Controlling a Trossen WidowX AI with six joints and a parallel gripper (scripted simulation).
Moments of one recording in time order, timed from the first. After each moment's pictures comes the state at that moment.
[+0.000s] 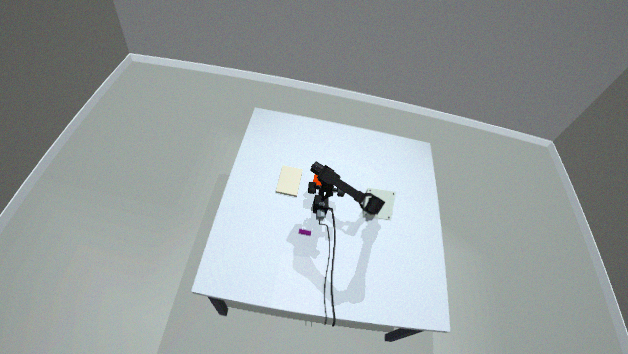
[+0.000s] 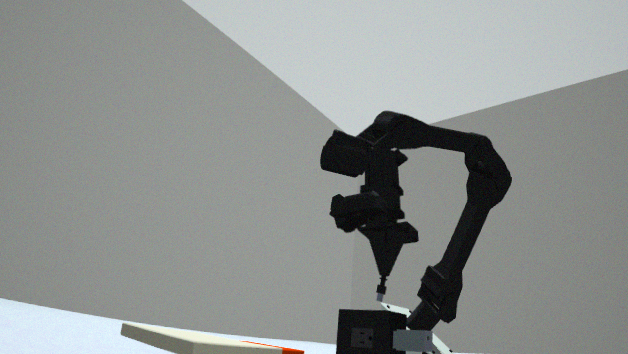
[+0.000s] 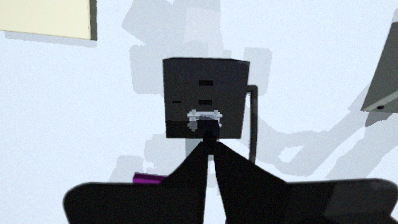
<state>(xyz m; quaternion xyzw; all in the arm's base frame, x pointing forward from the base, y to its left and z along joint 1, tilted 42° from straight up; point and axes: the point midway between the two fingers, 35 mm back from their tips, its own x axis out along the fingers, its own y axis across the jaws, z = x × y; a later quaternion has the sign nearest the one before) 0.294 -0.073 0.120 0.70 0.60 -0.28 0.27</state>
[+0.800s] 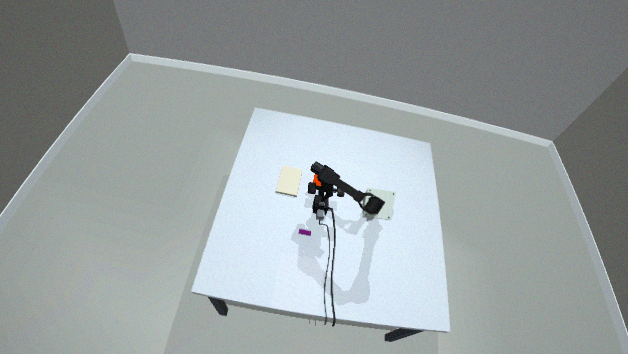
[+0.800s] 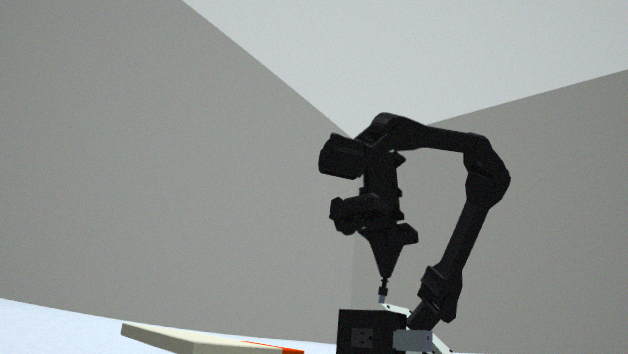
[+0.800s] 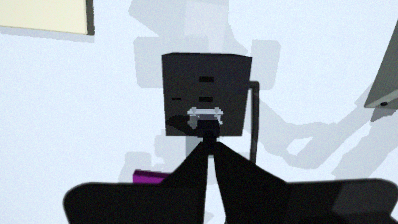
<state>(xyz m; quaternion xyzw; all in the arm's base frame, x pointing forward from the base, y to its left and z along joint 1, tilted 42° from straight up) 0.295 -0.070 0.119 0.70 0.61 -0.27 0.26</state>
